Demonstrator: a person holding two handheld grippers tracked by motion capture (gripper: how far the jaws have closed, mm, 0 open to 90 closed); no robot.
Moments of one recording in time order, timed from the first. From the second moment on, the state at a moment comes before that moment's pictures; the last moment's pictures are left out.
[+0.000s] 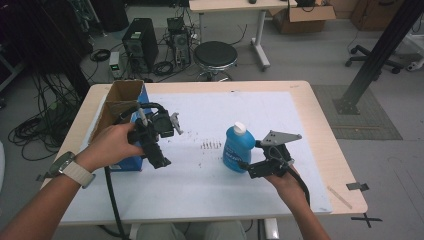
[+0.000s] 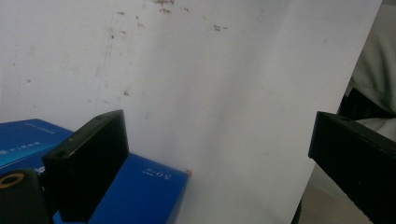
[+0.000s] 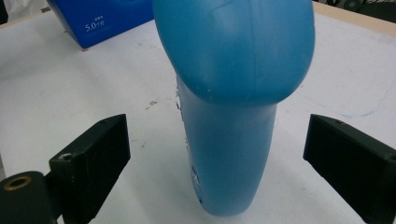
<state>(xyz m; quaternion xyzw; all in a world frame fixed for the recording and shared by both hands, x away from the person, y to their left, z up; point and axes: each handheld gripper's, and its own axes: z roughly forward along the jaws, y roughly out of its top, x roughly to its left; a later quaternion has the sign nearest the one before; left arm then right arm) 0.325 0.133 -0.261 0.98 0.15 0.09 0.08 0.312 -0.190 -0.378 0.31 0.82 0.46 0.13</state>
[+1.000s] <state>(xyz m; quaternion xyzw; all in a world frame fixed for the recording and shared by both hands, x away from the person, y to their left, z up) 0.327 0.133 -0.261 0.98 0.15 0.09 0.08 0.322 -0.183 -0.394 0.32 0.80 0.49 0.13</state>
